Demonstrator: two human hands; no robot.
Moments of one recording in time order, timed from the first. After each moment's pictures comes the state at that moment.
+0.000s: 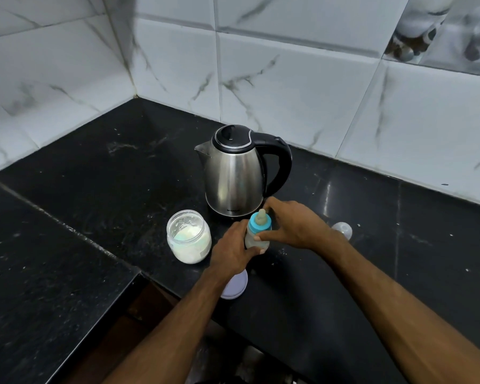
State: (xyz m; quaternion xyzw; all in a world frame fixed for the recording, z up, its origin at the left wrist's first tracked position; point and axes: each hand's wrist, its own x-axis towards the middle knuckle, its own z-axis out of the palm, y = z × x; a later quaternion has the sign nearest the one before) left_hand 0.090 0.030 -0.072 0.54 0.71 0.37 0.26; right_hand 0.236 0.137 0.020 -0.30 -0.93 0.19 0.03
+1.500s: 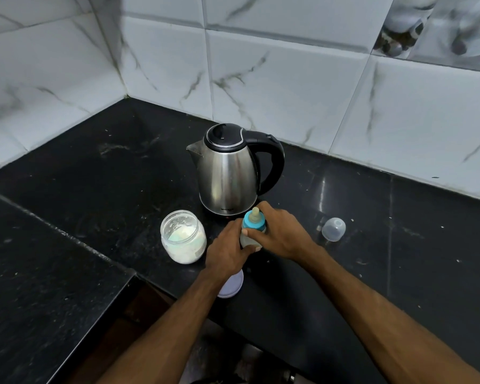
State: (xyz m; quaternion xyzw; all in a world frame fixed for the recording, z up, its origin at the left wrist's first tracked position) left_hand 0.096 0.026 -0.068 0.54 0.73 0.35 0.24; right_hand 0.232 0.117 -0.015 -0.33 -0.90 0.24 0.15
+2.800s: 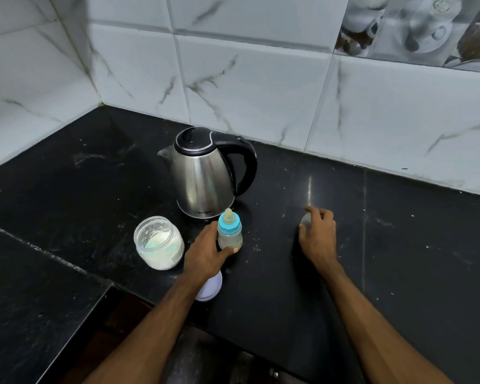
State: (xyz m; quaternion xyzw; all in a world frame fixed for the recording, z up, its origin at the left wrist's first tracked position) left_hand 0.096 0.027 -0.067 0.52 0.75 0.32 0.25; right_hand 0.334 0.148 -0.061 -0.62 -0.71 0.20 0.26
